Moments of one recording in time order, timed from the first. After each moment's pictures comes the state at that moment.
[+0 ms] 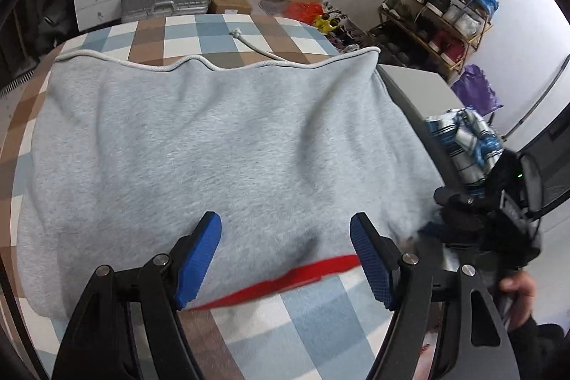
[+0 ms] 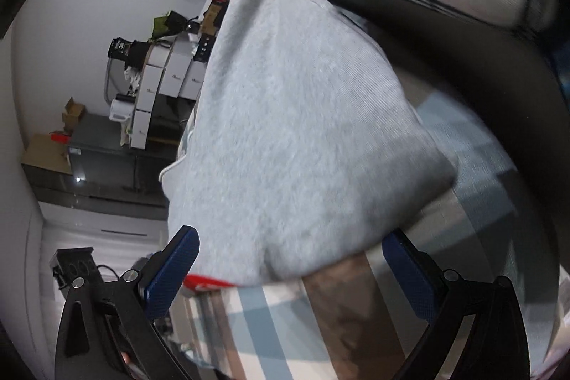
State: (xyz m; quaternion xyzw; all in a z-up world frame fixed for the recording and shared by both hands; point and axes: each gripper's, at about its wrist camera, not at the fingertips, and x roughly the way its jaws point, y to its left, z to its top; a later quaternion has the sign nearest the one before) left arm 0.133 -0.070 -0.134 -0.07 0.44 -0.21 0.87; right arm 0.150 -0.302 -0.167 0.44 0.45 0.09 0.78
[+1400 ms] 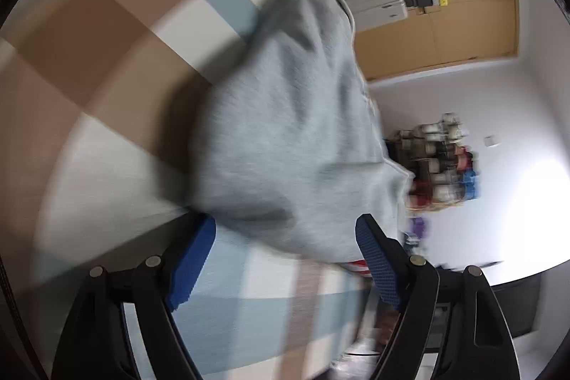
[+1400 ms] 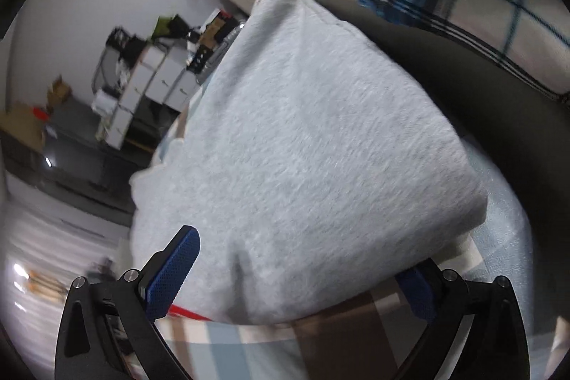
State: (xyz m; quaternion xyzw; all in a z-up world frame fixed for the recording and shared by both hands) left arm 0.070 0.181 -0.231 -0.49 0.42 -0.18 0.74; right arm 0.159 -0.294 -0.162 0.37 0.41 0.05 0.83
